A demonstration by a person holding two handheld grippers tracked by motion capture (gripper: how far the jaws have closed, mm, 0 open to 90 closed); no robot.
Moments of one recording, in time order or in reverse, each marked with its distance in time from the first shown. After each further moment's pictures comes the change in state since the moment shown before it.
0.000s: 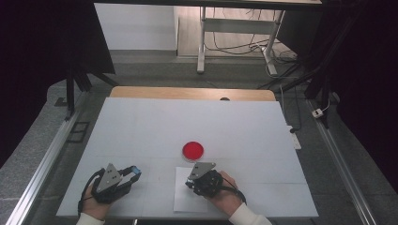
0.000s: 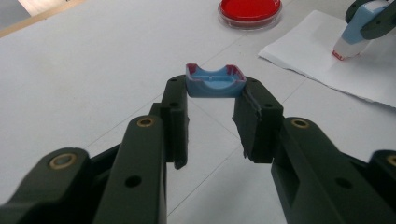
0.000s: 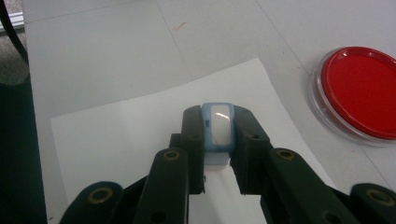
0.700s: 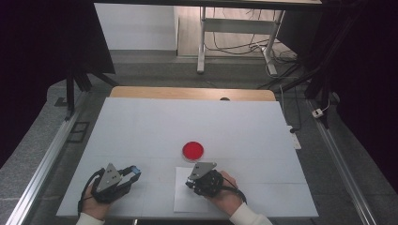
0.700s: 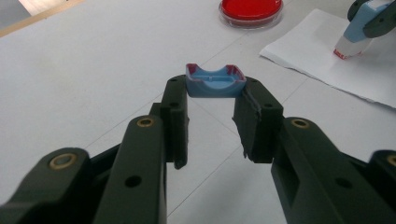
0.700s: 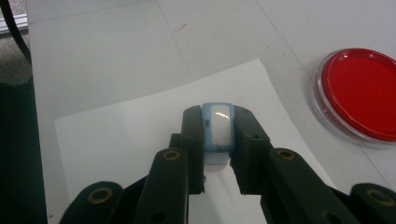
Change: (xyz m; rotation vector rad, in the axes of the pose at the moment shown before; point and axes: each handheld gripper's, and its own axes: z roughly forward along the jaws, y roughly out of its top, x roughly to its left) left arm 0.001 -0.001 0.000 0.003 0.001 0.002; right arm -0.002 -0.001 -0.001 -0.004 0.008 -0.007
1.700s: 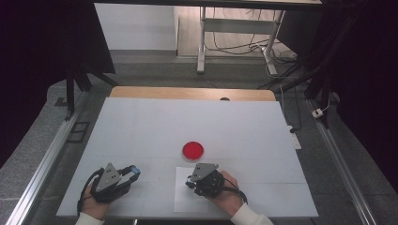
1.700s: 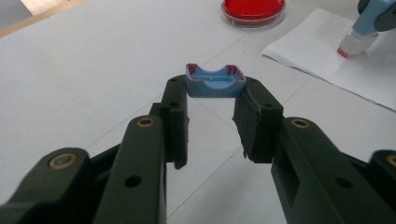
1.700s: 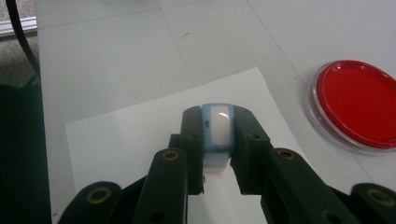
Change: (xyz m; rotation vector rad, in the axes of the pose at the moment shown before) left arm 0.002 -0.001 0.000 0.001 0.002 -0.003; right arm 0.001 0.000 -0.005 -0.041 -0.002 -0.024
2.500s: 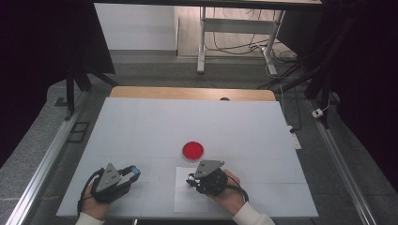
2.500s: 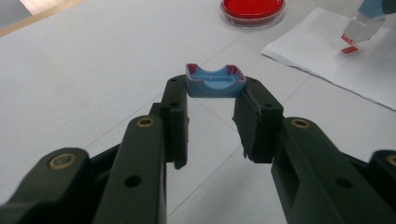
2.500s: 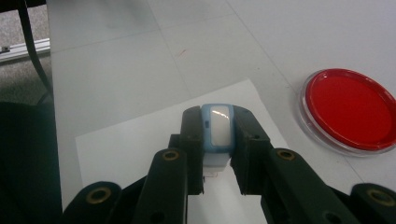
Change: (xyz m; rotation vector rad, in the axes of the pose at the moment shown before) left arm 0.000 0.000 0.000 0.001 0.000 0.003; right arm -0.006 0.000 -0.010 -0.058 0.018 0.048
